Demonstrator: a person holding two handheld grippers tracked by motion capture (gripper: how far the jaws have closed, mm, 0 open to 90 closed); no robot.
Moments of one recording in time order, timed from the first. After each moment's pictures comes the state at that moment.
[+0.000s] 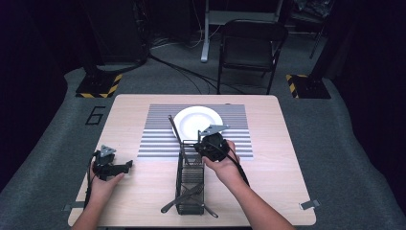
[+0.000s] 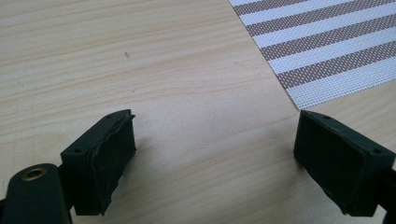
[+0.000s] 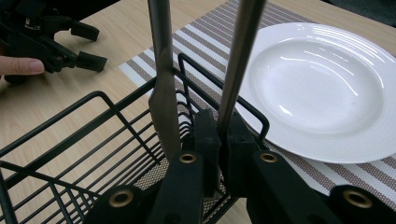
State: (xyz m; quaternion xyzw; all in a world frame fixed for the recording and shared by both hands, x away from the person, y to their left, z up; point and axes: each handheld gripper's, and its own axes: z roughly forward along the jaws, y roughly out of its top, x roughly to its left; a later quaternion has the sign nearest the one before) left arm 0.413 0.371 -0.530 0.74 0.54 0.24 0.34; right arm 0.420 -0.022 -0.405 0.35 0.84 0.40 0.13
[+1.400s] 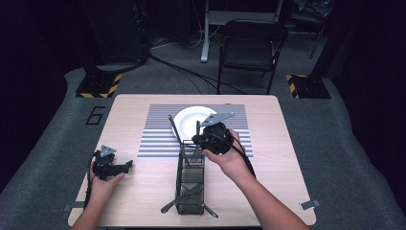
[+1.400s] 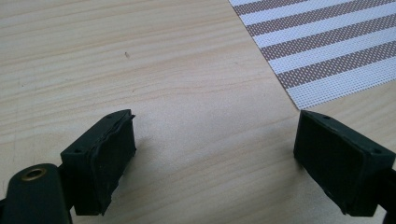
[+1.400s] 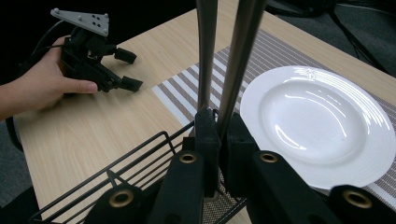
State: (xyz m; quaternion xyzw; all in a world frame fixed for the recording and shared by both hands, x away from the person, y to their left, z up) left arm 0.413 0.371 -0.530 0.74 0.54 0.24 0.34; right arm 0.407 -0.027 -0.340 0.30 0.85 0.42 0.12
